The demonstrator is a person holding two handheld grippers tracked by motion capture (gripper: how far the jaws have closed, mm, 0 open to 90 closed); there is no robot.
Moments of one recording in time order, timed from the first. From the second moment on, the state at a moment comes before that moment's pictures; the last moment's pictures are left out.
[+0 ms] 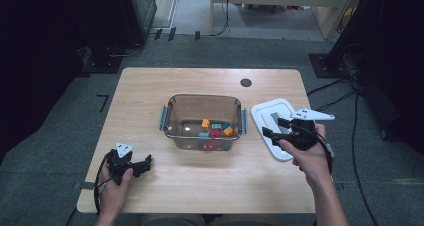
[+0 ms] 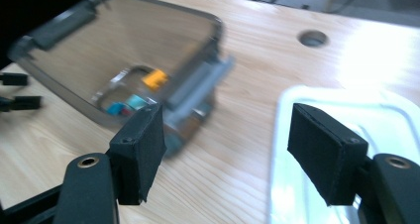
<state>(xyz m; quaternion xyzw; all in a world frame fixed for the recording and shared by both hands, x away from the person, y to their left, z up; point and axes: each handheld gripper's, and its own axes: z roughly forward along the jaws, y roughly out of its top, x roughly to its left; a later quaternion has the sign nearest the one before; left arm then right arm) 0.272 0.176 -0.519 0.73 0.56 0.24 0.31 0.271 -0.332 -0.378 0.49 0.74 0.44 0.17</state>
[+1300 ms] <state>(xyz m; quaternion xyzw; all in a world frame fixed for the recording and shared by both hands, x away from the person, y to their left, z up) 0.273 0.176 -0.519 0.73 0.56 0.24 0.31 0.340 -0.381 -0.482 0.57 0.72 0.35 0.21</state>
